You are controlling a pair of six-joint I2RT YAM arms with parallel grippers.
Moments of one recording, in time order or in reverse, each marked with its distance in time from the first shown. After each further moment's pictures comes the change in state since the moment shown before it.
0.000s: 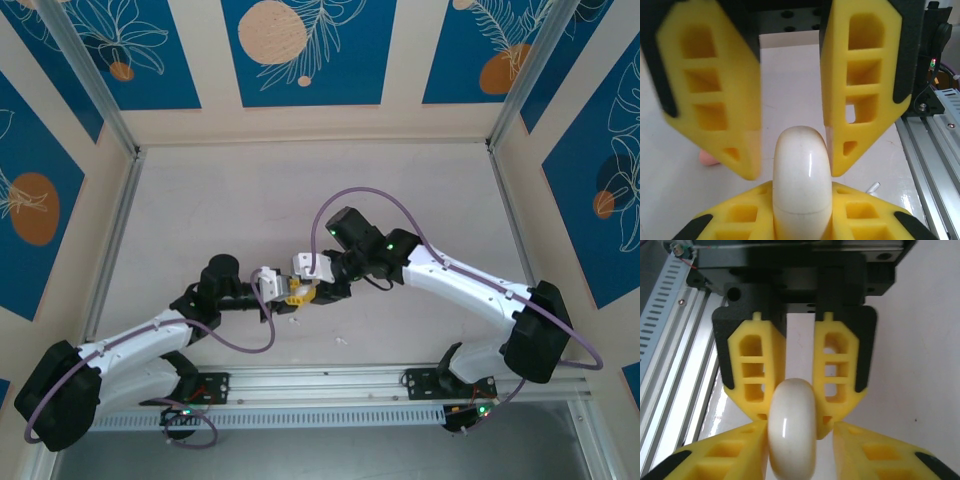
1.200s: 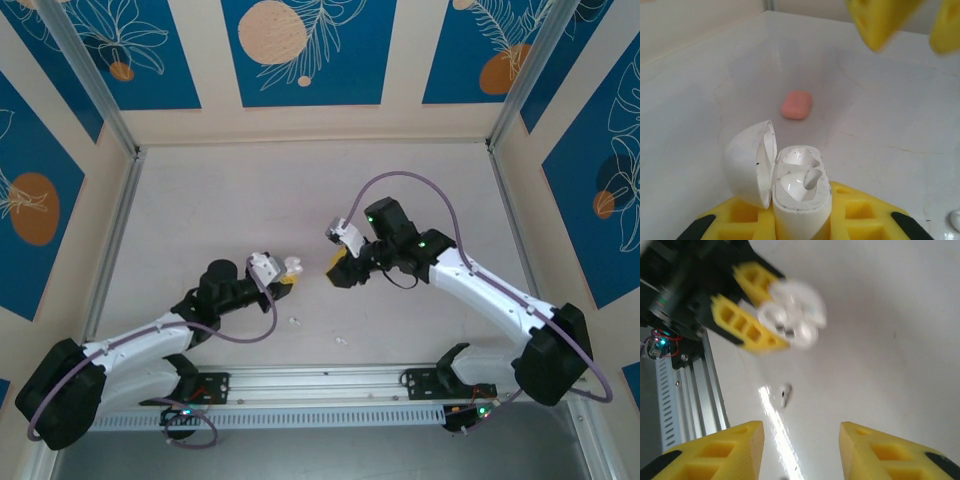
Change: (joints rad) left arm 0.002 0.003 -0.064 0.090 -0.411 -0.237; right arm -0.195 -0.104 -0.135 0.043 -0.030 0.609
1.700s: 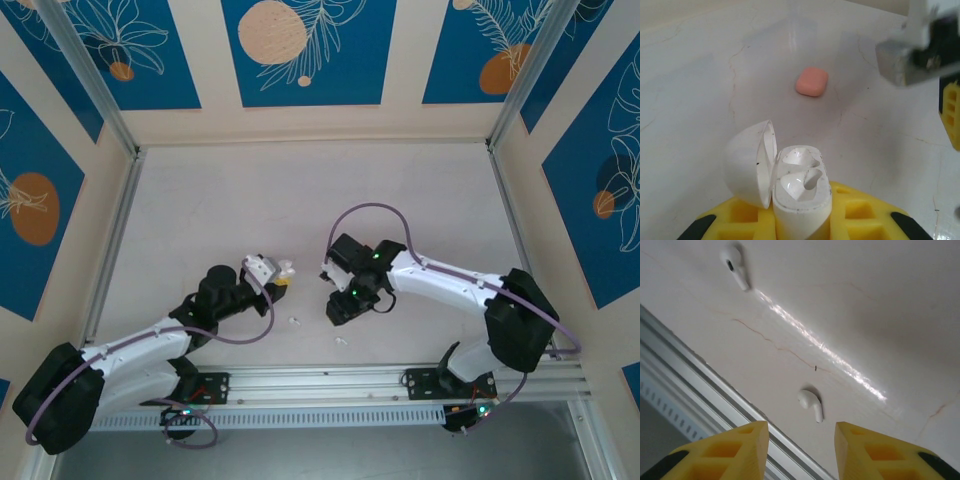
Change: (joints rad) left arm 0.000 -0.026 -0.045 -0.031 -0.062 -0.079; right arm 0.237 0.228 0.001 -0.272 0.229 0.416
